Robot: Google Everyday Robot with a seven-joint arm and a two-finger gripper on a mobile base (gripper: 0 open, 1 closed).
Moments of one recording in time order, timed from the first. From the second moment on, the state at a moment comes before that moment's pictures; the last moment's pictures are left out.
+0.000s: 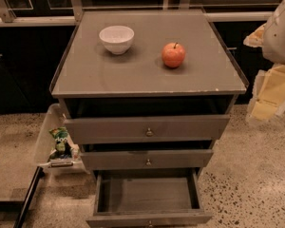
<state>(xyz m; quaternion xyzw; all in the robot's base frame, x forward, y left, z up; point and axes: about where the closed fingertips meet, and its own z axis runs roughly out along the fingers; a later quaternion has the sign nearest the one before) 0.438 -0.217 0.977 -0.60 0.78 -0.04 0.16</state>
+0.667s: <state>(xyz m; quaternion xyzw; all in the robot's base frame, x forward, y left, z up) 0.431 -0.217 0.947 -0.61 0.78 -0.03 0.14</state>
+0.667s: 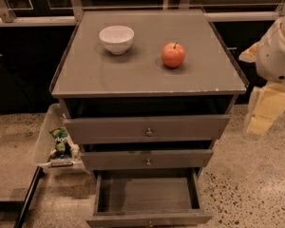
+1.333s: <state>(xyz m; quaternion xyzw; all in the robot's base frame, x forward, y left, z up) 0.391 -0.222 0.834 -0.62 0.77 0.03 0.11</state>
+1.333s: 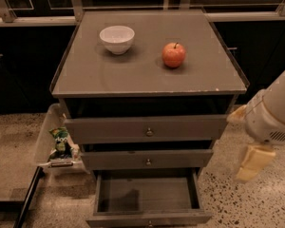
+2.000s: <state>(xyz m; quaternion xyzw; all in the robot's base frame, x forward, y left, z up) 0.357 -0.223 0.727 -0.65 0.76 0.04 0.08</state>
